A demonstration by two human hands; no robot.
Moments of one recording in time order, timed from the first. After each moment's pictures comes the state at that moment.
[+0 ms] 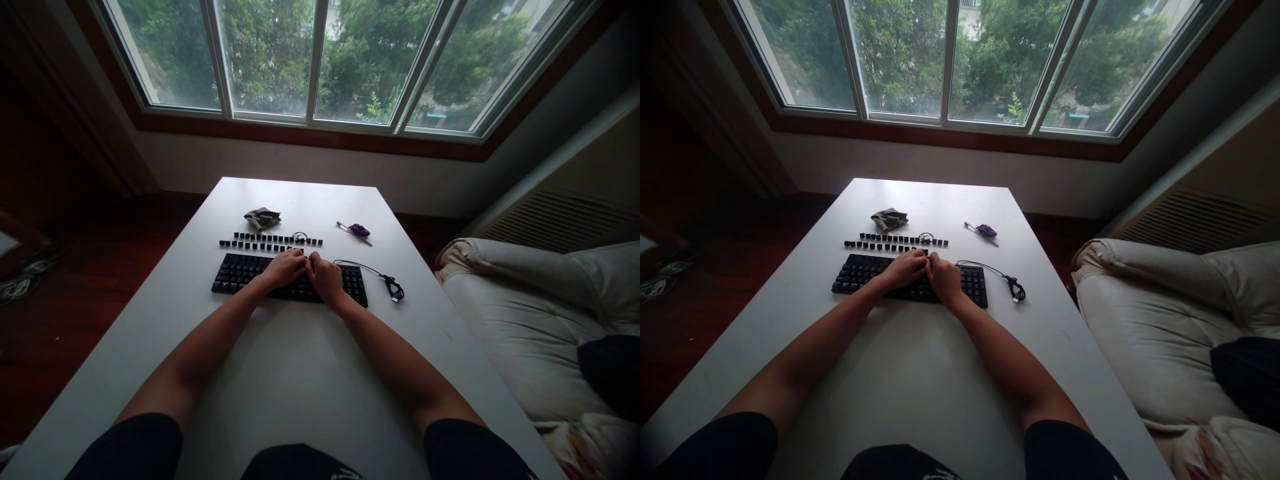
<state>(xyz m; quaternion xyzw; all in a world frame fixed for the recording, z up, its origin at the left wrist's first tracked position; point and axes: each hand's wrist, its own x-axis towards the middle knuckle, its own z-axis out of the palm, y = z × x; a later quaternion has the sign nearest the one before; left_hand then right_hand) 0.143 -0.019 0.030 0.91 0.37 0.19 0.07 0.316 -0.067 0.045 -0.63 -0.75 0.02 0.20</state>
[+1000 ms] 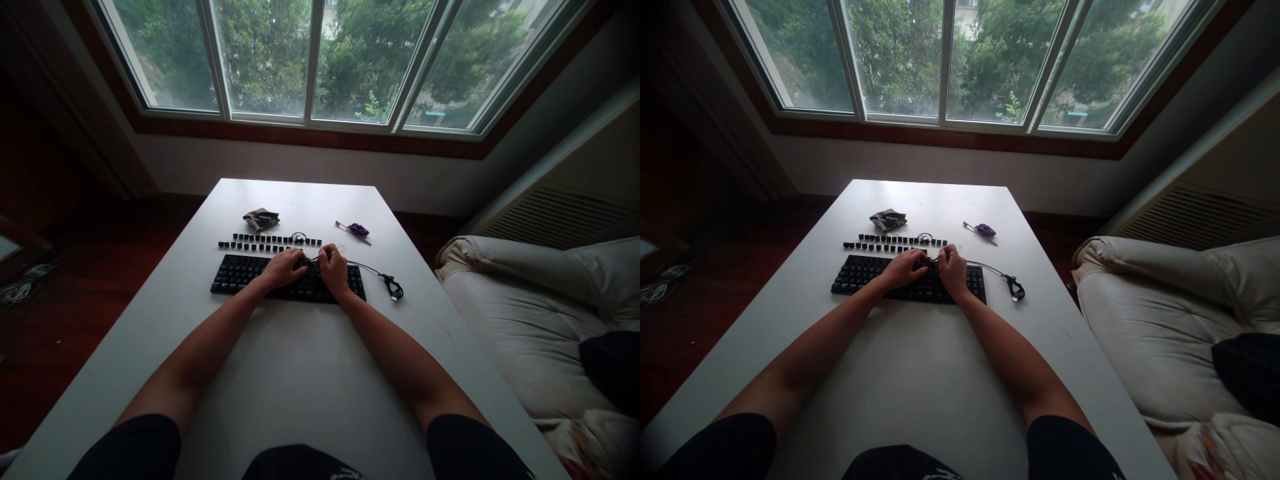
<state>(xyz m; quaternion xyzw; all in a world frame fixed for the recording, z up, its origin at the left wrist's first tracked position) 0.145 -0.024 0.033 0.87 0.42 0.25 0.12 0.335 -0.052 0.045 -0.62 -0.64 0.18 0.41</state>
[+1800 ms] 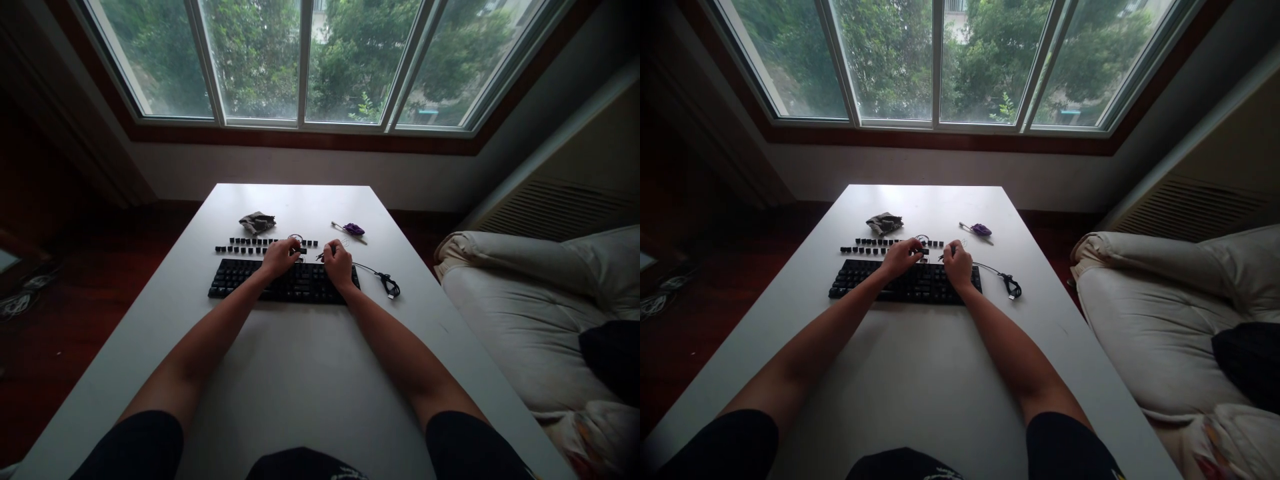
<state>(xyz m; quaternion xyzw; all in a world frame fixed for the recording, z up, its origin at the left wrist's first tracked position) 0.155 0.001 0.053 0.81 0.49 0.30 0.12 0.360 -0.030 0.040 -0.63 -0.60 0.14 0.48</state>
